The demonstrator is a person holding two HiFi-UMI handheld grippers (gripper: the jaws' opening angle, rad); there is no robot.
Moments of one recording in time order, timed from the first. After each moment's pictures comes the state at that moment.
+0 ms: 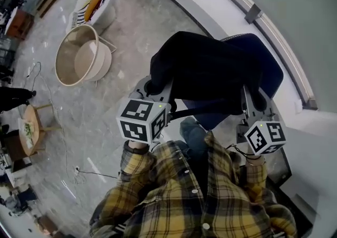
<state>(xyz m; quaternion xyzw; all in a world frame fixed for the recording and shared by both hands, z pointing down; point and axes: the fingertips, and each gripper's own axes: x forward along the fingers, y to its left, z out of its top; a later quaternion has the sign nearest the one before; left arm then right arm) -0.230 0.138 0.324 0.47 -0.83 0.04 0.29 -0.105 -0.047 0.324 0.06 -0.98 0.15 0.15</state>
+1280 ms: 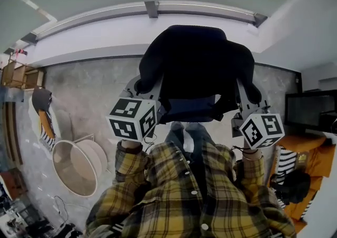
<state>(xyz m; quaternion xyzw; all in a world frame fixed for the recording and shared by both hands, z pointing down) -0.217 -0.057 0.307 0.78 -0.56 0.13 0.25 0.007 -0.090 0.290 0.47 -0.87 0.16 0.08</state>
